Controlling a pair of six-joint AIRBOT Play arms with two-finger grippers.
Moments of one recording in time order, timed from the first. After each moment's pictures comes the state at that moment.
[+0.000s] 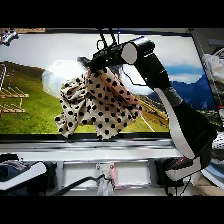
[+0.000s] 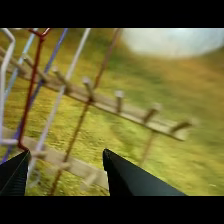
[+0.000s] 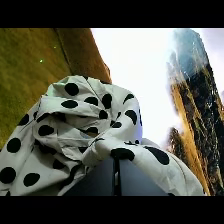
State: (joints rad) left arm 0.59 -1.29 1.21 1.71 -0.80 -1.38; right arm 0.59 -1.66 1.95 -1.32 1.05 1.39
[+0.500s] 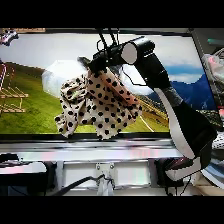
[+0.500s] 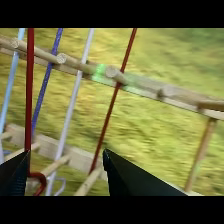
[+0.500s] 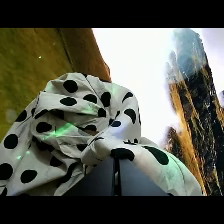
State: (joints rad) left arm 0.60 -1.52 1.32 1.85 -0.85 -1.32; right arm 0.59 -1.66 1.95 -1.32 1.06 1.37
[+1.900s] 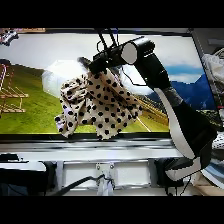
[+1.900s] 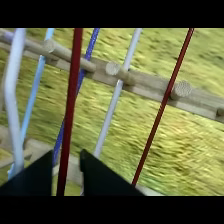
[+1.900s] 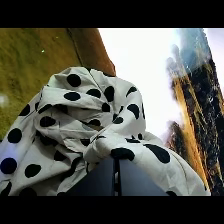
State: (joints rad) left arm 0.67 -1.62 1.32 1.88 -0.71 -1.32; right arm 0.59 -1.66 1.95 -1.31 1.08 1.37
